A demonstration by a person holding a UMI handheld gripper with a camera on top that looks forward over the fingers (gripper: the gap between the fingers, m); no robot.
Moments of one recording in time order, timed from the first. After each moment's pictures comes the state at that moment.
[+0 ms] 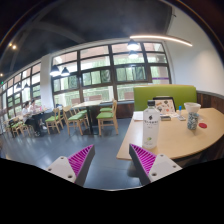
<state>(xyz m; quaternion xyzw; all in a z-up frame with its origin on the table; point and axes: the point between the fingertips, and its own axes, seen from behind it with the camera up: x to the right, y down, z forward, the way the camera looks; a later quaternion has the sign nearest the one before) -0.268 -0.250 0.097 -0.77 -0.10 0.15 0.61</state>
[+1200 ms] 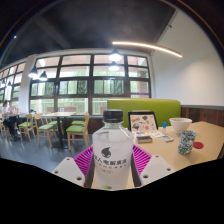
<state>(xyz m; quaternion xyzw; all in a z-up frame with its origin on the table) -0.169 -0.005 0.090 -0.73 -0.03 0.03 0.68</state>
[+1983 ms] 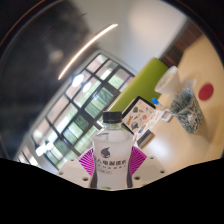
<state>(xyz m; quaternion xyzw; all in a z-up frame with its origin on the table) -0.049 0.071 0.140 -0.66 0.23 0.36 0.63</state>
